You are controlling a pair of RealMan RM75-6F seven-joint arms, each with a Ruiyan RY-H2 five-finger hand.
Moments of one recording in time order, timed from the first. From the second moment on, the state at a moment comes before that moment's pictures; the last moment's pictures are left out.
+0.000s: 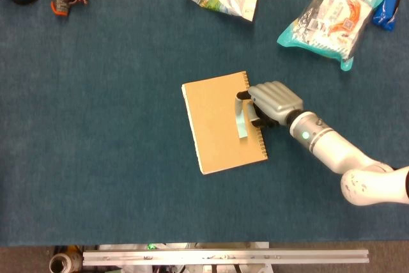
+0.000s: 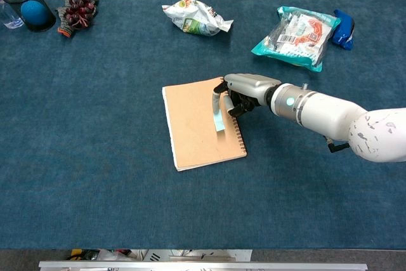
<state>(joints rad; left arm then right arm) 0.07 -1.11 -0.03 -1.59 1.47 1.58 -0.07 0.91 -1.64 0.09 -1.46 -0.82 0.68 -0.21</state>
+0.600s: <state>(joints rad) 0.07 -1.11 -0.03 -1.58 1.47 1.58 -0.08 0.93 -1.69 0.10 -1.41 -0.80 0.66 -0.21</state>
